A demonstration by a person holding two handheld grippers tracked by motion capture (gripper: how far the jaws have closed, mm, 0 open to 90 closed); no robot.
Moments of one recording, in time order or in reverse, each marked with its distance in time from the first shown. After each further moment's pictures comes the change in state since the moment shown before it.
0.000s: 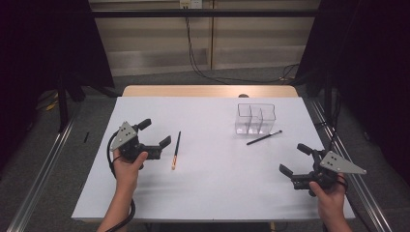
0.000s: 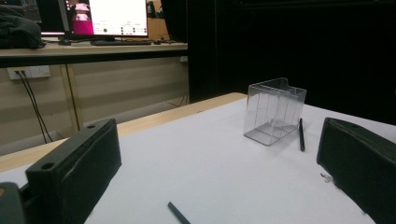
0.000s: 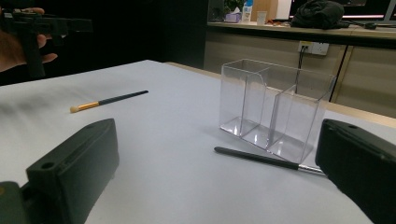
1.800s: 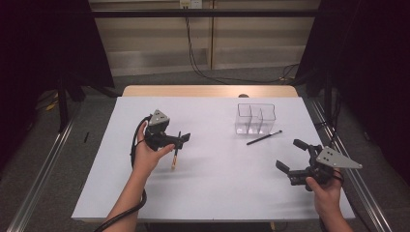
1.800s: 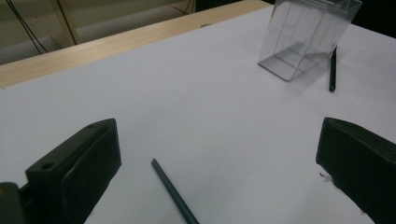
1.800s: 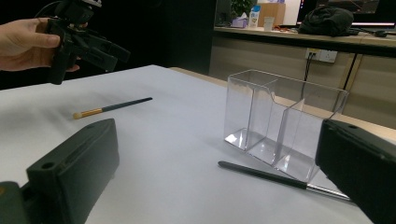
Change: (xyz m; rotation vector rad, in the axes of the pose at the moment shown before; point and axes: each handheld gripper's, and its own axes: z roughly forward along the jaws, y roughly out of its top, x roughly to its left) left arm -0.009 0.009 0.070 0.474 0.029 -0.038; right arm -0.001 0.008 0.013 -0.015 0.030 -0.020
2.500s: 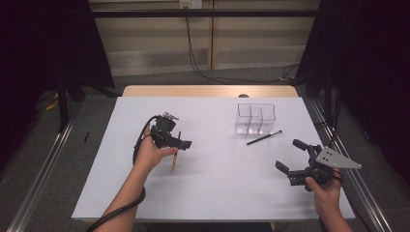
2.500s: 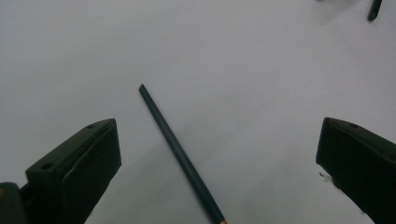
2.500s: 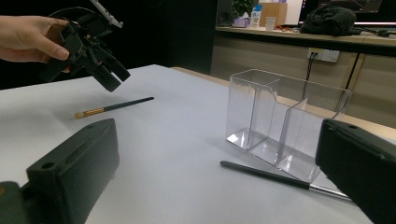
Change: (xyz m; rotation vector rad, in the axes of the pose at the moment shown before) left arm 0.001 0.008 0.021 0.371 0.007 -0.129; right arm 0.000 0.000 0.001 -0.001 0.006 0.002
